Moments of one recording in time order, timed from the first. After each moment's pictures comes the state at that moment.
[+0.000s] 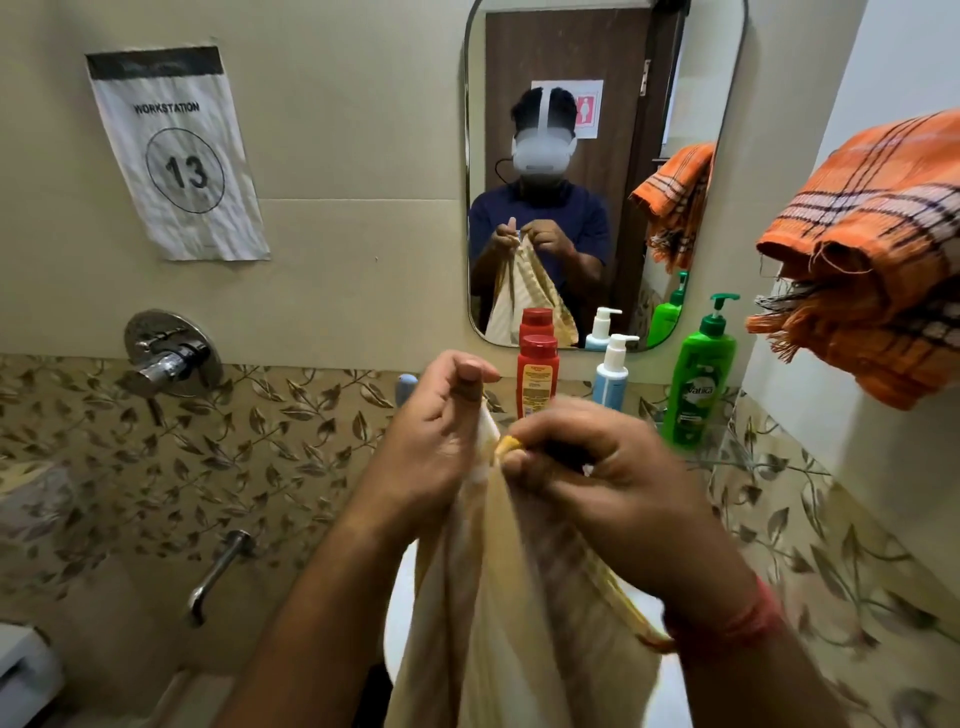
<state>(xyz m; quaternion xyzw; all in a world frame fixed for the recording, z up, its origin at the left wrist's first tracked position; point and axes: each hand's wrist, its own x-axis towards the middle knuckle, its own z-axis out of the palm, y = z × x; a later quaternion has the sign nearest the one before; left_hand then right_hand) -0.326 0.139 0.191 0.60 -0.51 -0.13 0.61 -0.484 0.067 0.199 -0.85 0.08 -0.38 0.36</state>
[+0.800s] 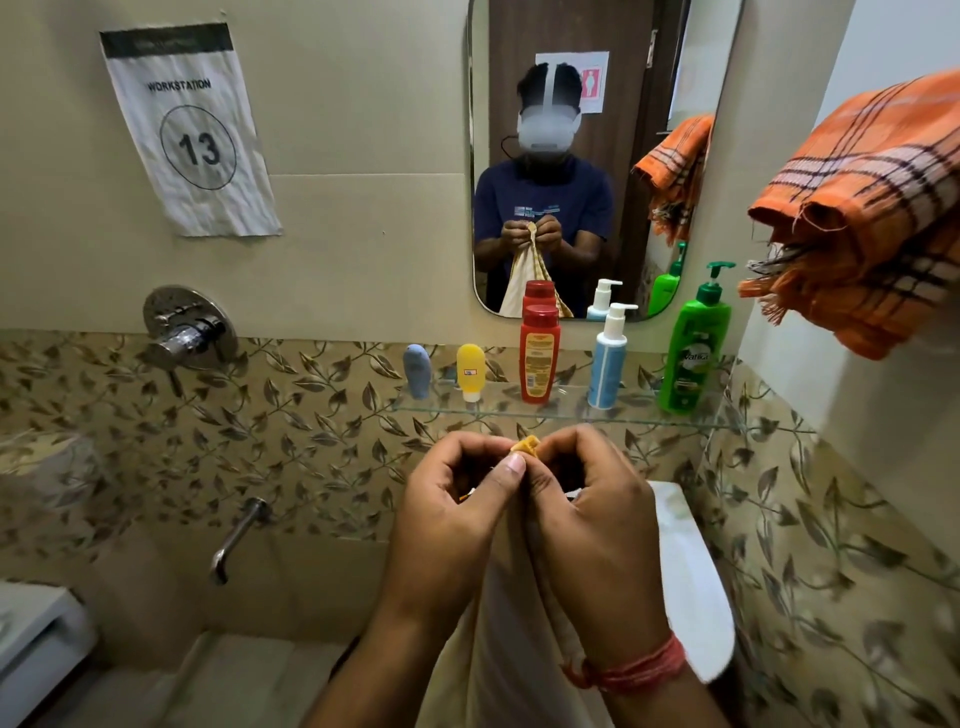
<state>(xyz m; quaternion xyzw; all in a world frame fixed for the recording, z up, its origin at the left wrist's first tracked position) -0.387 0.190 0.136 0.56 -0.41 -0.16 0.70 -0.482 0.121 0.138 -0.74 0.28 -0.53 0.30</state>
